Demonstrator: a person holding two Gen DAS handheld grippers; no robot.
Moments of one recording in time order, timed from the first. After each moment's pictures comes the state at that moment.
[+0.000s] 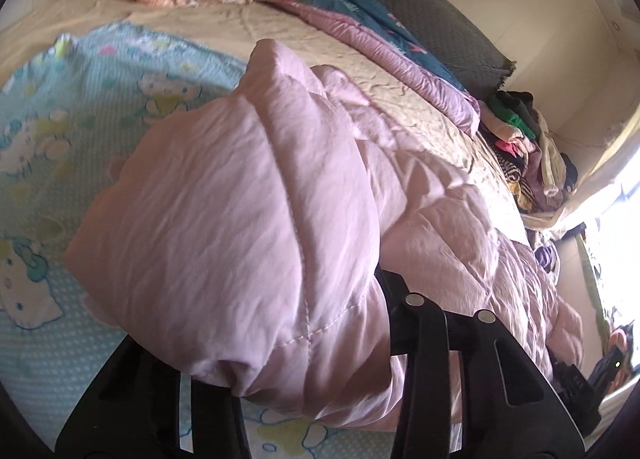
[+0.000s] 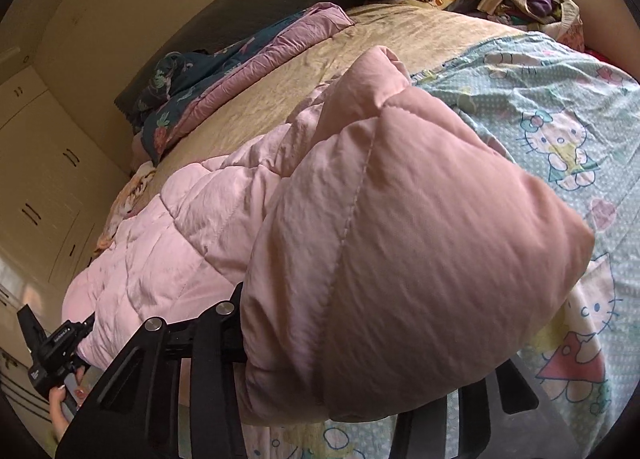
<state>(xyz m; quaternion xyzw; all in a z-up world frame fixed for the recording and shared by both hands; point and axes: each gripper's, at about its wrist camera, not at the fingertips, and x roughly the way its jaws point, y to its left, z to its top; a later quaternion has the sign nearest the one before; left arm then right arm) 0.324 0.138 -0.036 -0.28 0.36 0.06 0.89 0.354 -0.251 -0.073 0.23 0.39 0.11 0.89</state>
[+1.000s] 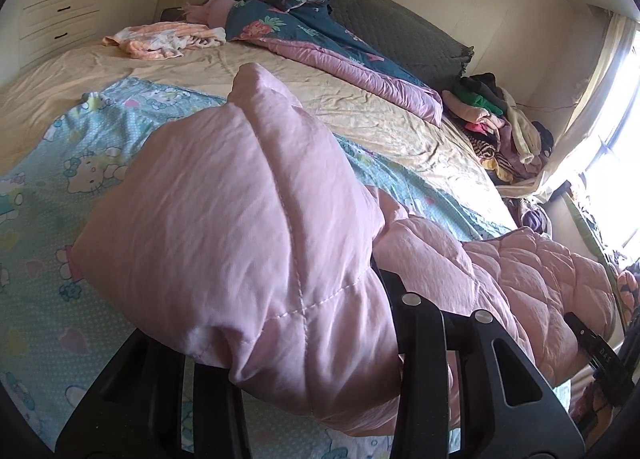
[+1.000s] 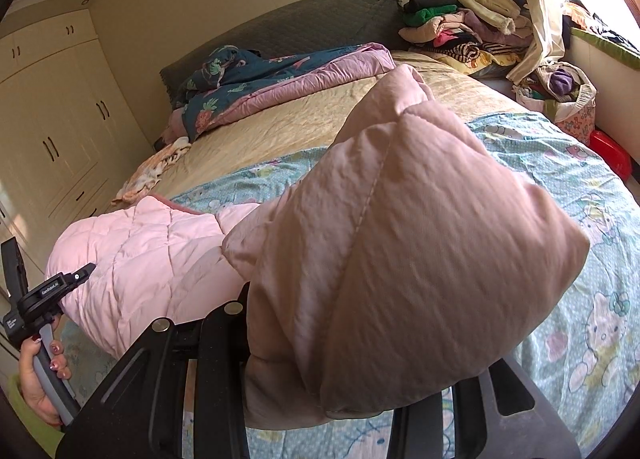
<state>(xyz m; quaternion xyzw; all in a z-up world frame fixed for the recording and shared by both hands) 0.203 0.121 0.025 -0.21 0.34 0.03 0.92 0.204 -0.247 0.000 0.13 0.34 0.15 0.92</state>
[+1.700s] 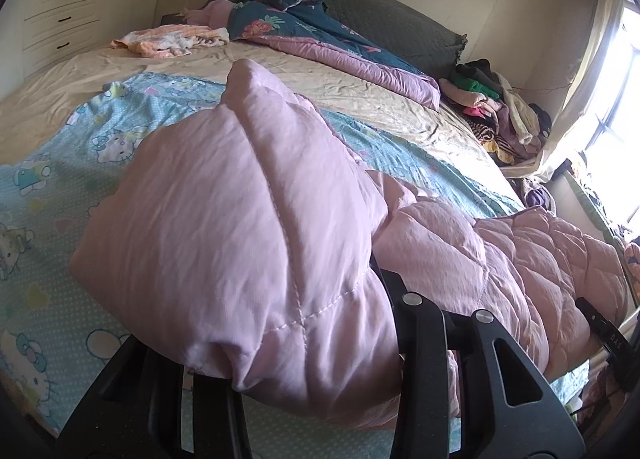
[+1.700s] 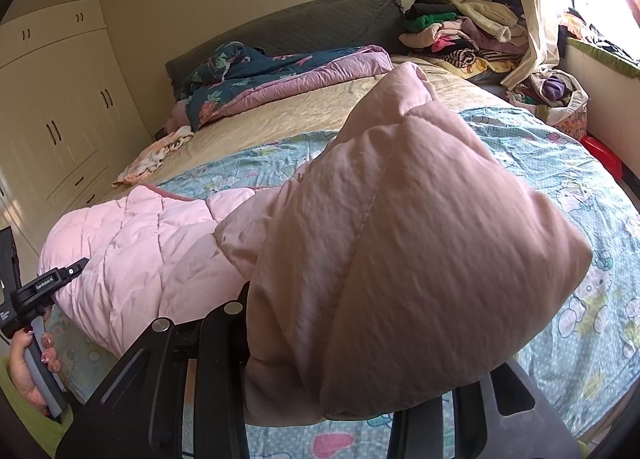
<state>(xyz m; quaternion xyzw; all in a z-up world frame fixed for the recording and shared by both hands) 0.134 0.120 -0.001 -0.18 0.34 0.03 0.92 0.130 -0.249 -0.026 0.11 0.33 0.14 0.93</state>
